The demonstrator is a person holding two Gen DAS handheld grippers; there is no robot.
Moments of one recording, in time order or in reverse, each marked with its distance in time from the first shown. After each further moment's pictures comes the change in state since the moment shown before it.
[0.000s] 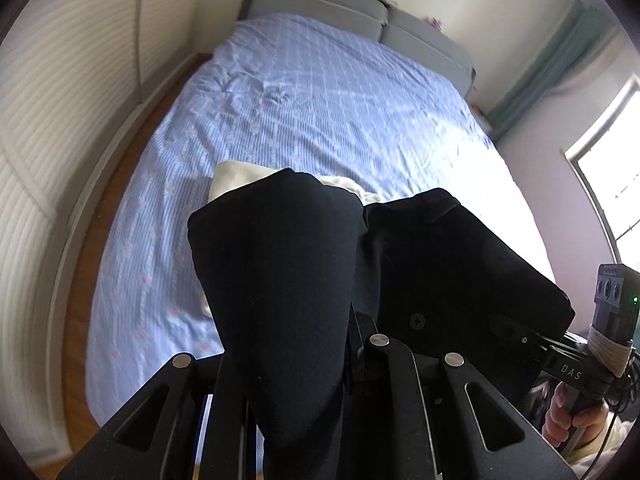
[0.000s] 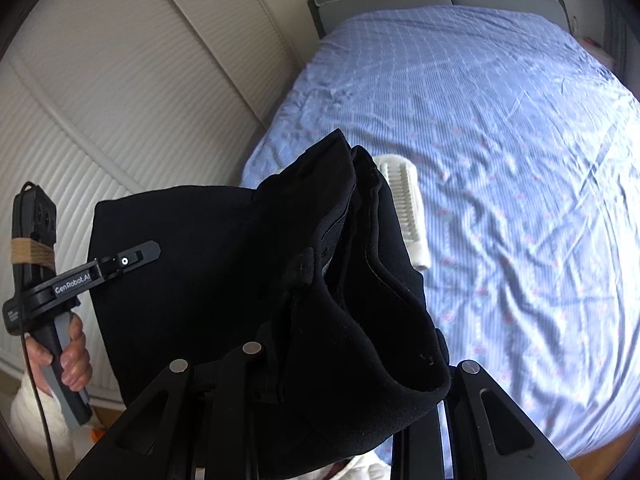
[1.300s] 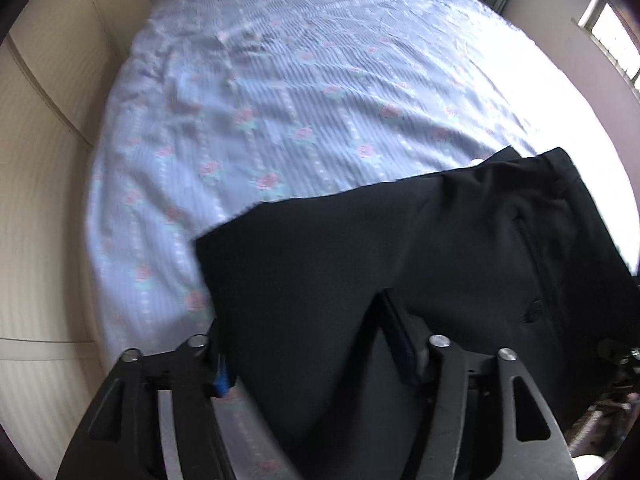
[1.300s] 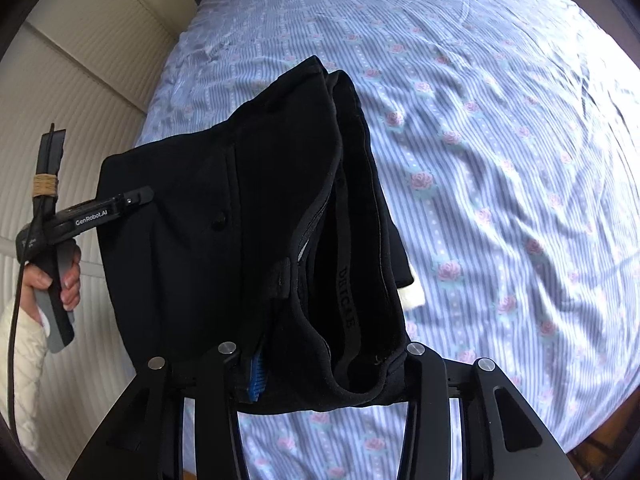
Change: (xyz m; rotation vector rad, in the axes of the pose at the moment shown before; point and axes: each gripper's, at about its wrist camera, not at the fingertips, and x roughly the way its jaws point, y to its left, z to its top) left arm 0.257 0.074 0.159 0.384 0.251 0.182; right arm 0.186 -0.070 0.069 0.320 0.170 -0.214
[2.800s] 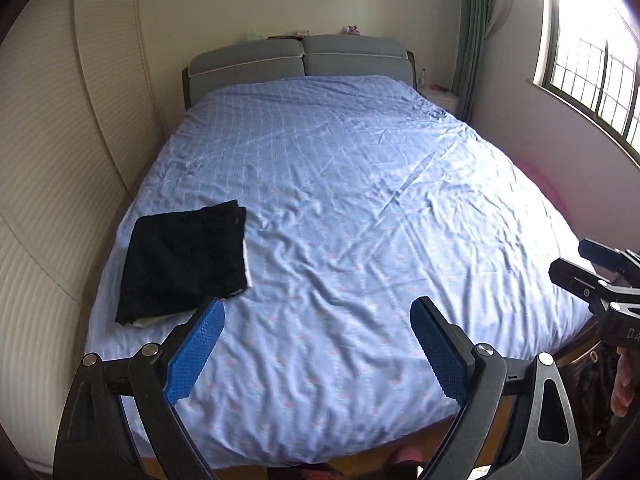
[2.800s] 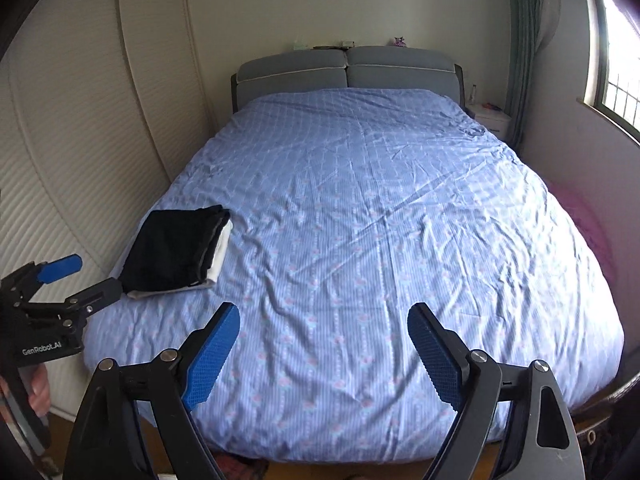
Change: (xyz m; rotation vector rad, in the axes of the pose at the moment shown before) left arm -0.314 -0.533 -0.186 -0.148 -0.430 0.121; right arm -0.380 -0.312 -0.150 -0.300 -0.501 -0.050
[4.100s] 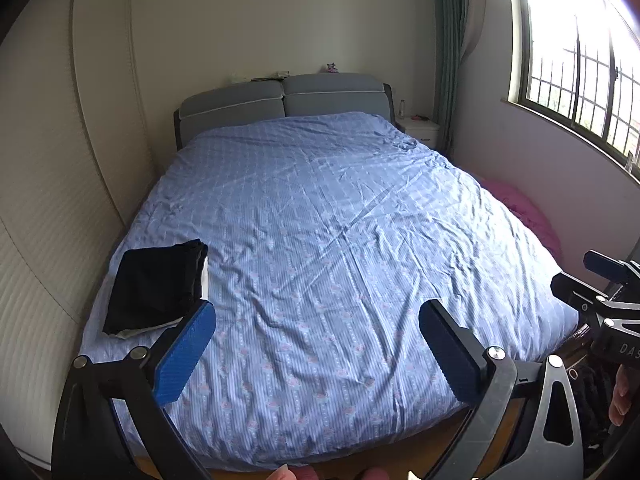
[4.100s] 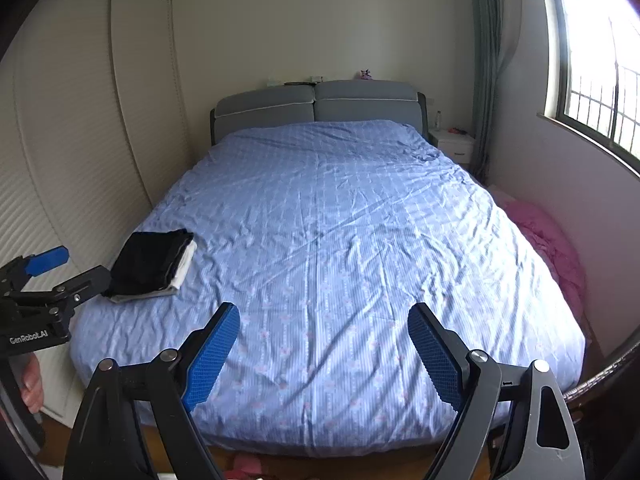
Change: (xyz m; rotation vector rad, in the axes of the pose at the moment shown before) left arm -0.079 -0.136 -0.003 0.035 -0.132 0.004; right arm -0.113 -0.122 -0.034 0.009 -0.124 -0.077
